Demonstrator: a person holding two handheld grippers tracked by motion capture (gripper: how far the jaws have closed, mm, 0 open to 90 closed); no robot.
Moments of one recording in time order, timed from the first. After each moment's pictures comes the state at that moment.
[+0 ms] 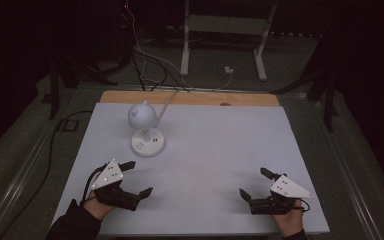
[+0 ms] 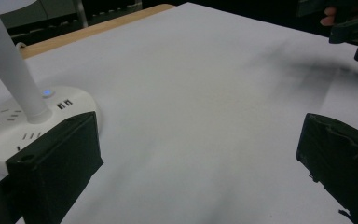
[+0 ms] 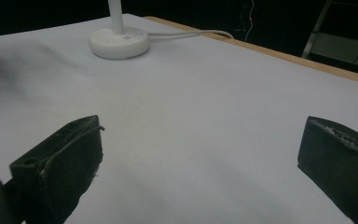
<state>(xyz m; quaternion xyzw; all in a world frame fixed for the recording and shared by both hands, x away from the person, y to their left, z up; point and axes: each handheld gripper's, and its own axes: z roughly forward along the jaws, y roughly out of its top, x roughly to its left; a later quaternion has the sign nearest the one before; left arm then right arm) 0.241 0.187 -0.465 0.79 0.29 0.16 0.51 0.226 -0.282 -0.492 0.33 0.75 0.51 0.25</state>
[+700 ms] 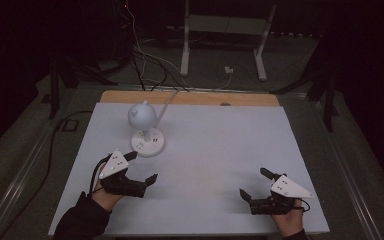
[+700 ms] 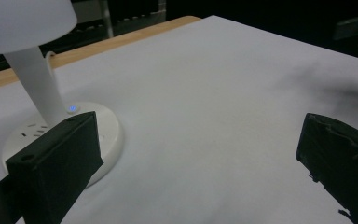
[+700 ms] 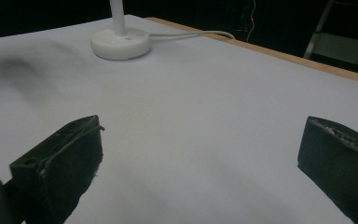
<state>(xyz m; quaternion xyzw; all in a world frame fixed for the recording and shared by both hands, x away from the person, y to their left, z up) 0.262 0.173 -0.458 0.77 0.32 0.19 0.51 0.226 -0.282 -0.492 0.33 0.75 0.51 0.25</state>
